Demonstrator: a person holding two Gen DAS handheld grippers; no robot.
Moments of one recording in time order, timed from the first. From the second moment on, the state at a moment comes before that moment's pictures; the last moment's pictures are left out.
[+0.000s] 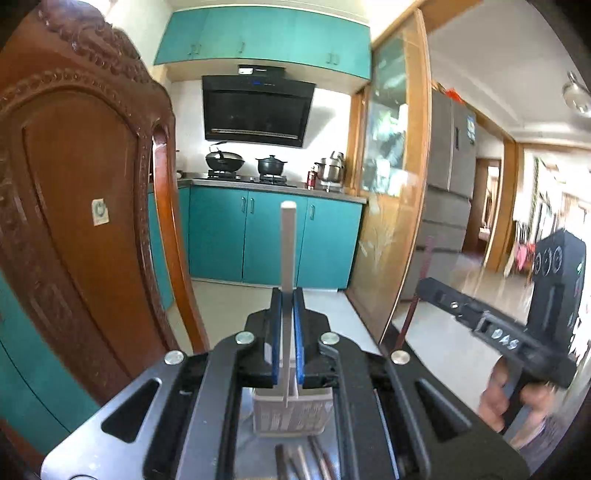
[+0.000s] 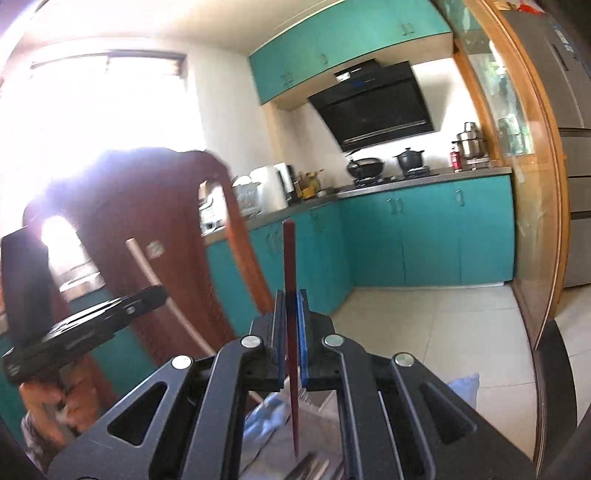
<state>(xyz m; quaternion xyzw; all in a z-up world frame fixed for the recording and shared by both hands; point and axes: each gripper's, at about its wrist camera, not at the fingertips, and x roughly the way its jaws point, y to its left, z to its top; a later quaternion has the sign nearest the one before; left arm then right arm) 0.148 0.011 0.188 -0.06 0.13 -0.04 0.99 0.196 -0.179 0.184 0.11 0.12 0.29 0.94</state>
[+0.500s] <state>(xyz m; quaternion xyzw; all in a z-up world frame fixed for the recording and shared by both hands) 0.242 0.027 0.125 -0.10 0.17 0.00 0.98 0.235 -0.184 0.142 0.15 0.12 0.22 0.96</state>
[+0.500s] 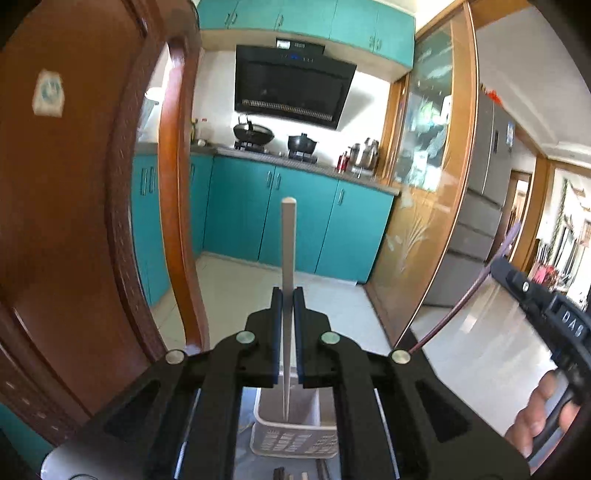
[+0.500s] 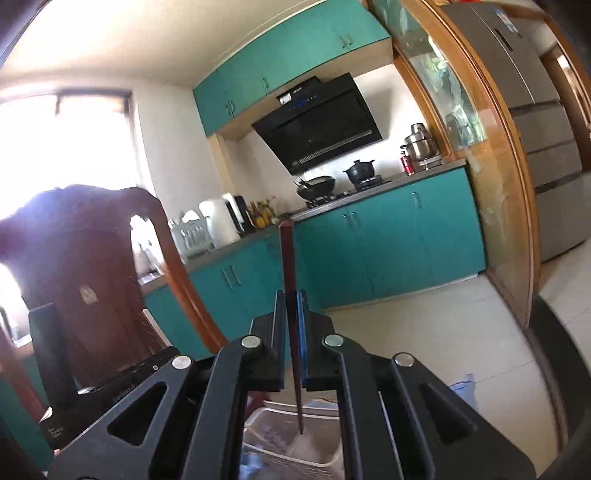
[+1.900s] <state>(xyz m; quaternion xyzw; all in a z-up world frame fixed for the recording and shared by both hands) 0.175 0.041 0.043 -0.06 0.15 0.05 0.99 0.167 -0.139 -0.045 -0.05 0.39 0.25 0.88</state>
